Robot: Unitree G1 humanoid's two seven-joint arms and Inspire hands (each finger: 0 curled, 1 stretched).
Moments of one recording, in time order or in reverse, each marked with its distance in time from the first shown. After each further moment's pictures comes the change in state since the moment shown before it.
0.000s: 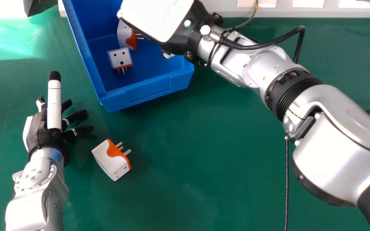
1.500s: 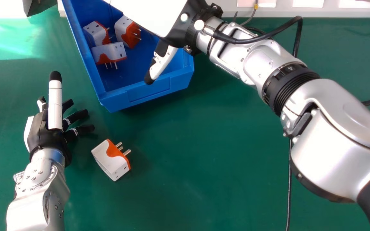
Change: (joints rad) left arm 0.003 -0.006 -0.001 -0.006 -0.001 -0.001 0.000; right arm -0.037 0.007 0.066 0.009 -0.055 0.094 0.056
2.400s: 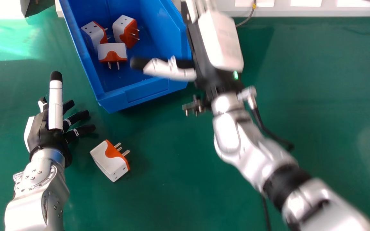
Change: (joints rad) left arm 0.007 0.001 0.000 -0.033 0.000 0.031 -0.003; right arm 0.757 0.036 -0.509 -0.604 0.573 -0.107 -0.046
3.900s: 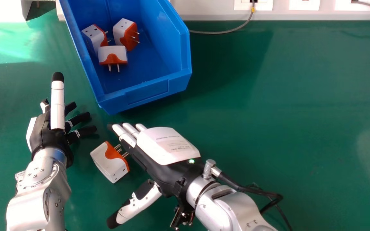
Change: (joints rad) left arm -0.012 0.000 -0.008 0.005 0.001 0.026 0.019; right arm 0.391 -0.040 0.312 -0.710 -0.263 0.516 0.851
